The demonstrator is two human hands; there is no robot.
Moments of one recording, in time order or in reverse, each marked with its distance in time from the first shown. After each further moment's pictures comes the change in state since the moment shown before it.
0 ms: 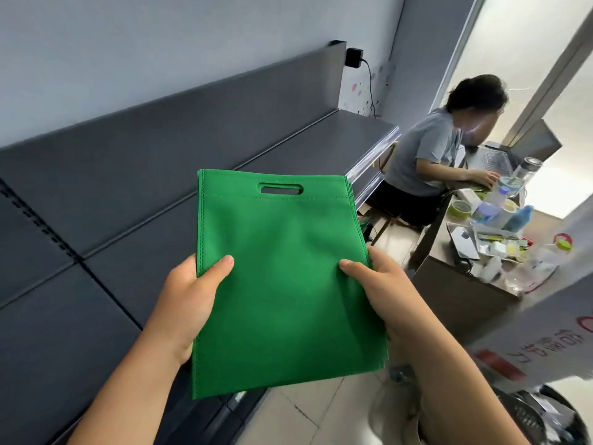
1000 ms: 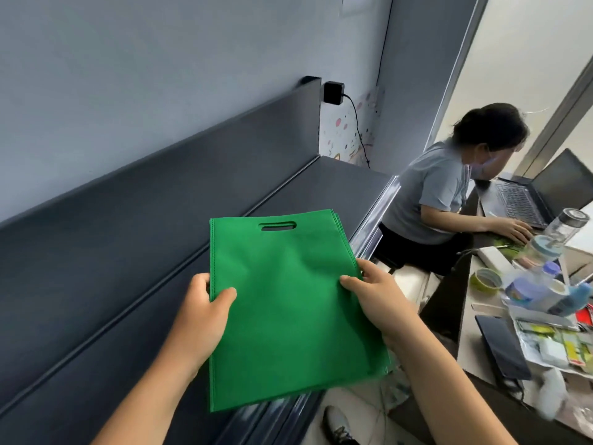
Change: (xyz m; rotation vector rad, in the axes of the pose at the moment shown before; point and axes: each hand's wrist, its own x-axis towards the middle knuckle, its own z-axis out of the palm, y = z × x) left_hand 0.341 0.058 0.180 0.322 -0.042 -0.016; right_hand 0.372 -0.079 -0.098 -0.112 0.135 0.001
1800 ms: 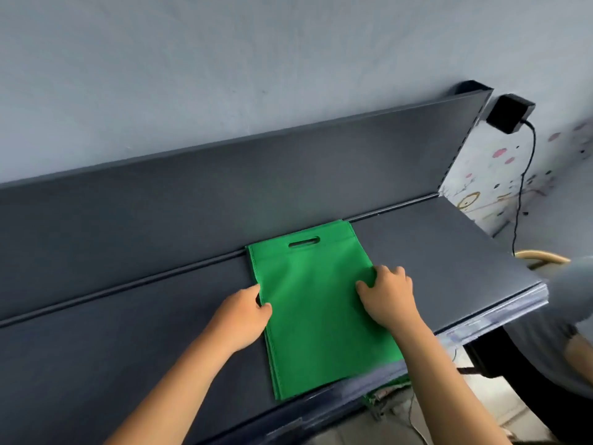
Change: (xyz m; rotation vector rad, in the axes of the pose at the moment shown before) left_hand 0.164 0.006 0.101 0.301 0.131 -0.376; right_hand 0.322 -0.029 0.040 -1.030 -0.346 -0.259
